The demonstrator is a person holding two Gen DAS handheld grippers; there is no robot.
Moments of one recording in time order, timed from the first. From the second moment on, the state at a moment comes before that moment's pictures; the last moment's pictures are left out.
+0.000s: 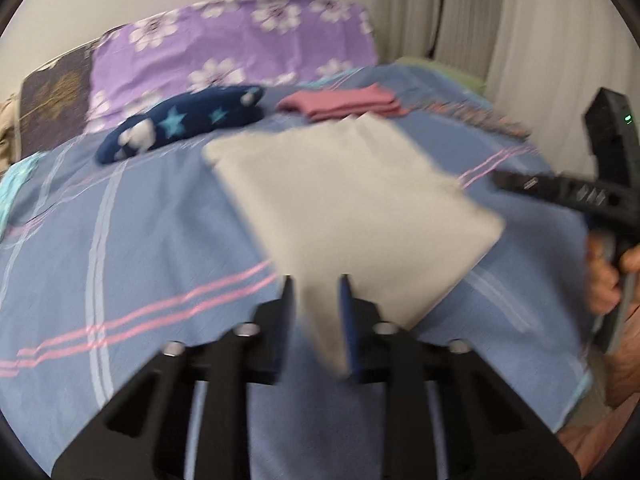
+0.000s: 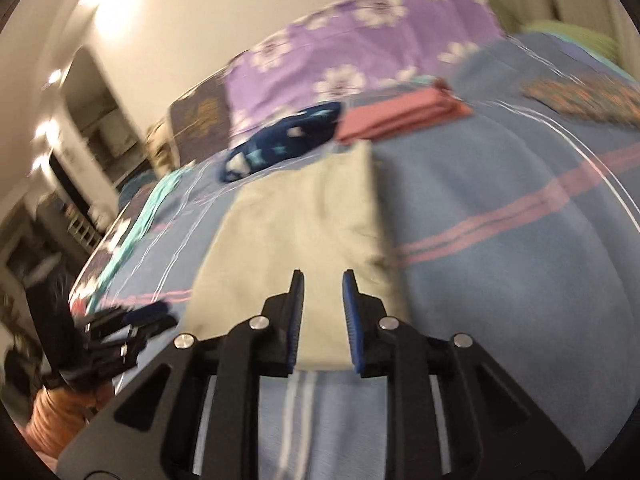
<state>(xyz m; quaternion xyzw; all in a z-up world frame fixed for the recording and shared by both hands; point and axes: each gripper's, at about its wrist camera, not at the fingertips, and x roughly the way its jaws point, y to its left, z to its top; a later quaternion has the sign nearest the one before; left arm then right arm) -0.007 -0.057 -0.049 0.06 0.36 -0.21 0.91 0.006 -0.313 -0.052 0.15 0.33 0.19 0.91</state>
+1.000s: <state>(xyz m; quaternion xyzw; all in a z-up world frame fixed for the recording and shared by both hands) 0.067 -0.101 -0.083 0.15 0.37 -0.17 0.90 0.161 -0.298 -0.091 0.08 0.42 0.15 0.89</state>
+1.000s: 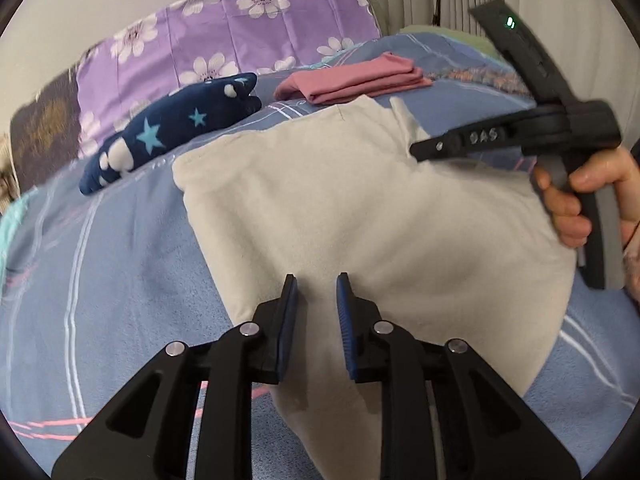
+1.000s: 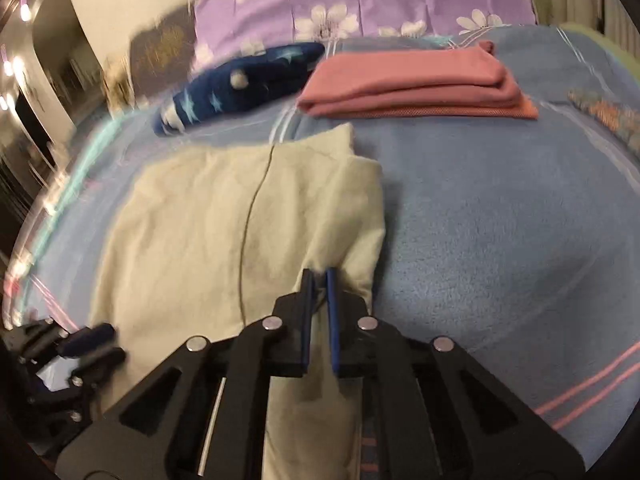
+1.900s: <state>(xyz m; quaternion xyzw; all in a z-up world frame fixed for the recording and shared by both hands) 0.084 -0.059 -0.078 0.05 0.40 -0.18 0.89 0.099 -0.299 -0.055 0.00 0.39 0.09 0.91</state>
